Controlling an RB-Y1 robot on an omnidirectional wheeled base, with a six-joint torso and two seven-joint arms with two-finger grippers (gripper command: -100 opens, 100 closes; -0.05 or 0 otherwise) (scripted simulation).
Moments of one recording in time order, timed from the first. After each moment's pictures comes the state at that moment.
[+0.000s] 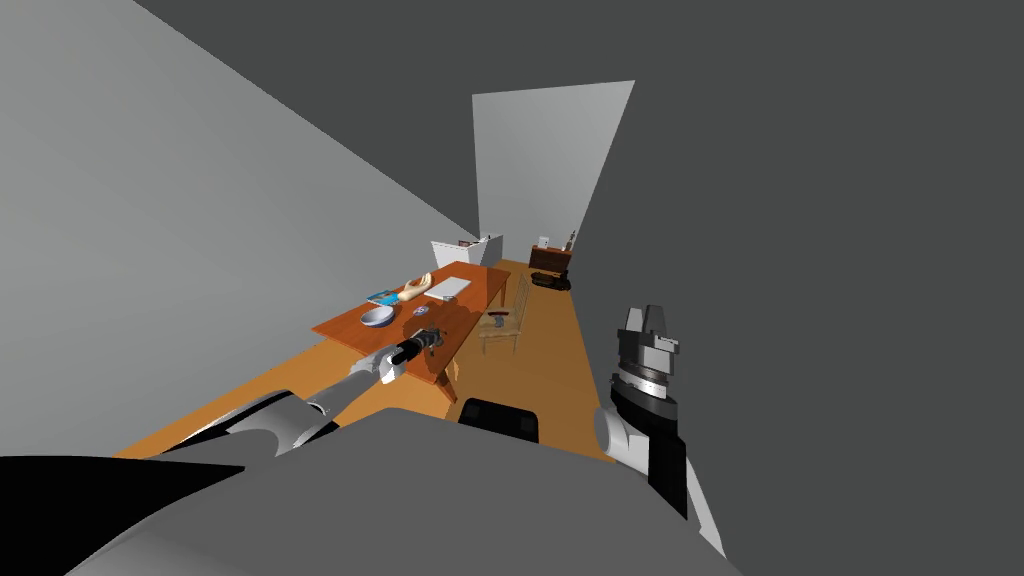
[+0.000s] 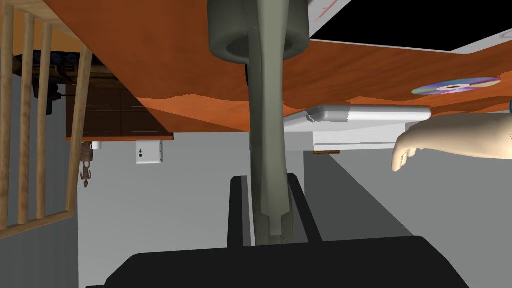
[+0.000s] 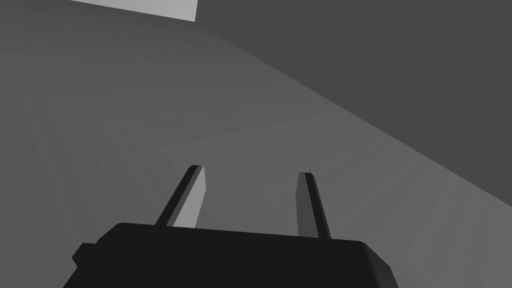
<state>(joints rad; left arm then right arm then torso) -0.12 0.61 -0.24 -0.77 -0.40 -0.22 -0.46 0.50 -0.03 -0.05 -2.29 0.01 -0.53 0.15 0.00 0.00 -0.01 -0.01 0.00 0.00</state>
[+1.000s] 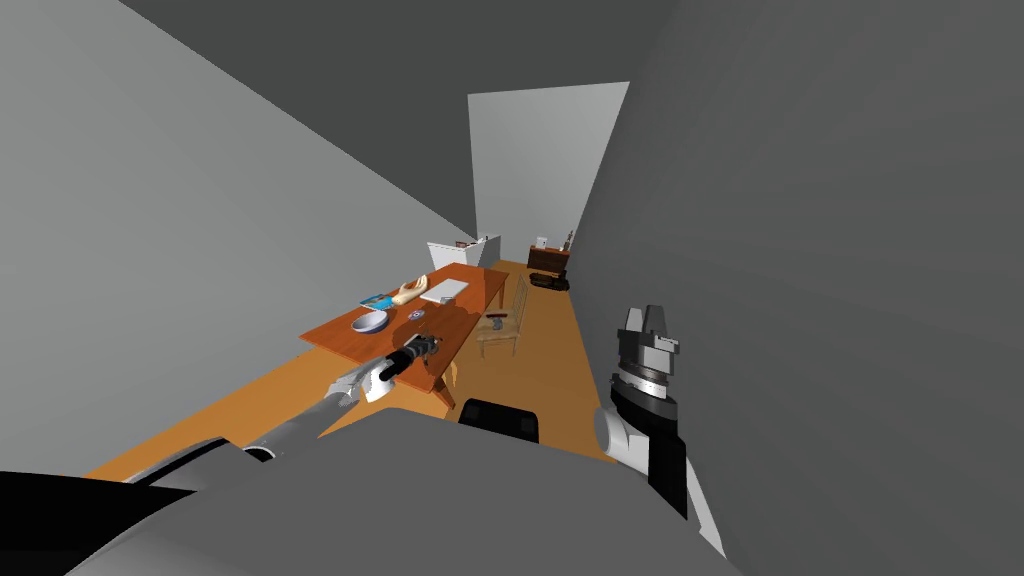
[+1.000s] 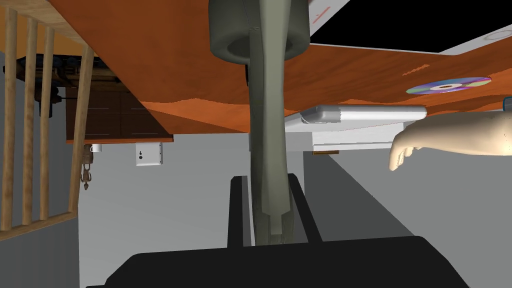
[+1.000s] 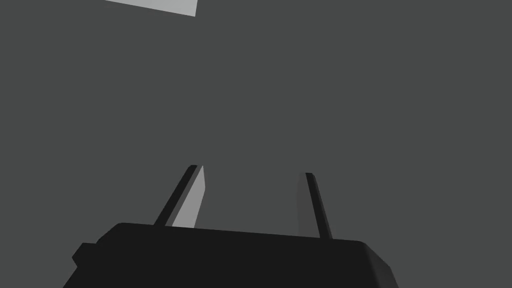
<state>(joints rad) 0.10 0.63 -0.18 -1.04 -0.48 -0.13 -0.40 0.50 -0.03 -0.05 -2.29 0.01 -0.53 0.15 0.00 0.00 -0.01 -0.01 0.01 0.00</state>
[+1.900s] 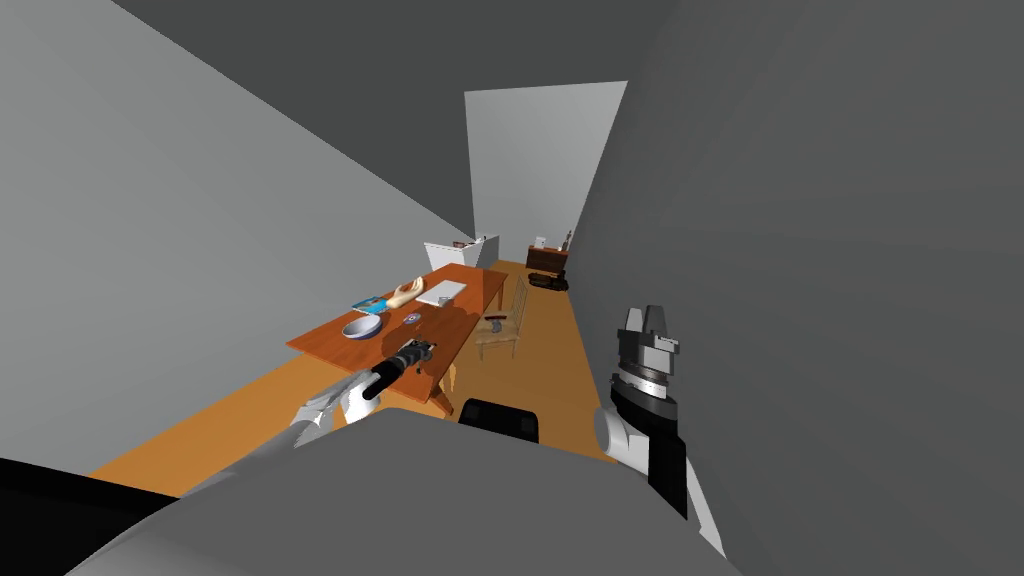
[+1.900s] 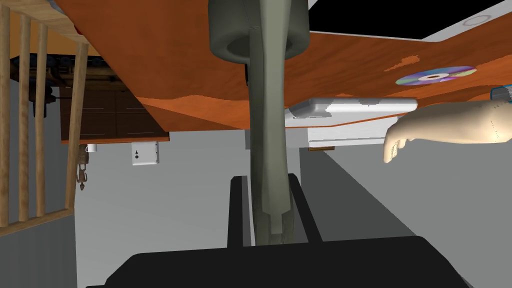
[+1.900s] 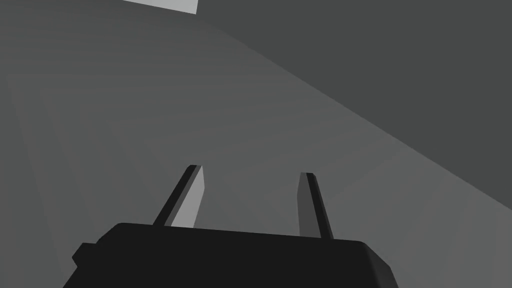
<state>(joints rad) 0.31 0.64 -0.13 -1.30 -0.55 -0.05 -0.34 0.50 -0.03 -0.05 -2.29 0.01 -0.53 0.15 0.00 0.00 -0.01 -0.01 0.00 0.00</state>
